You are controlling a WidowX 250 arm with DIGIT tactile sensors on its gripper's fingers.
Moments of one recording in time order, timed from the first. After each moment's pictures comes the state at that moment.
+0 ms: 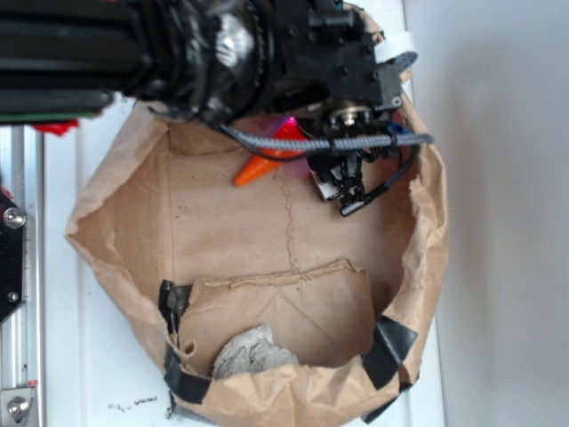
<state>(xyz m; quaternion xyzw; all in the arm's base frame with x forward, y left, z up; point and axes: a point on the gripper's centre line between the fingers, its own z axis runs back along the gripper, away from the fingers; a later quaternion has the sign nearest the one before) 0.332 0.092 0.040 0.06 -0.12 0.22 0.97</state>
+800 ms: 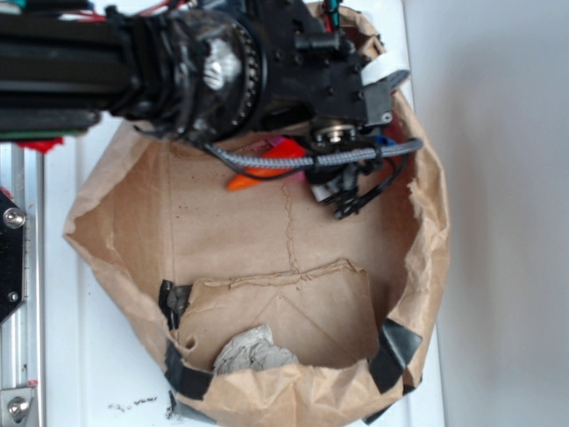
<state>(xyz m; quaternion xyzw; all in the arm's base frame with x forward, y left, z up) 0.322 0.078 0.037 0.04 -0.12 0.19 0.97</state>
